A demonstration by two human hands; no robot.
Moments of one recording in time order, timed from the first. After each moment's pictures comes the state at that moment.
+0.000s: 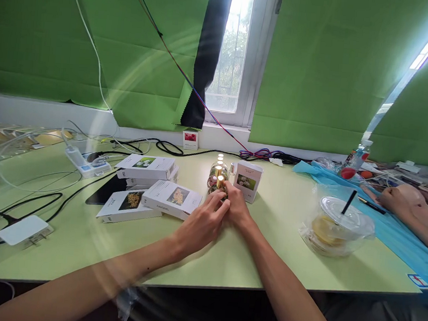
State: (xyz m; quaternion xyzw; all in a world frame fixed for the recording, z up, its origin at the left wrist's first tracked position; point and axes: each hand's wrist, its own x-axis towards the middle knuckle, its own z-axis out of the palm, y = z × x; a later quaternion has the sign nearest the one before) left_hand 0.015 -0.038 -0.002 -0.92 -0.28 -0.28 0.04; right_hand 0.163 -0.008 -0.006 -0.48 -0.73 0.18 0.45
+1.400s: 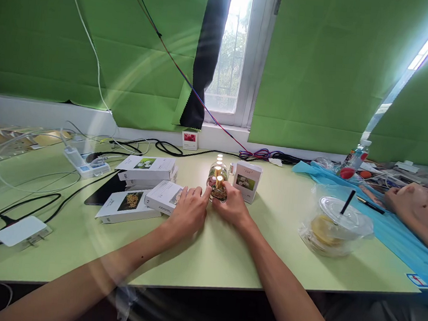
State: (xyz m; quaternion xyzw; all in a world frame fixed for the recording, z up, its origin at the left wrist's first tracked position) left_hand 0.003 -0.025 0.017 -0.85 -0.51 -0.09 0.09; right_hand 0.161 -0.001 -0.012 -0.50 -0.72 0.17 0.45
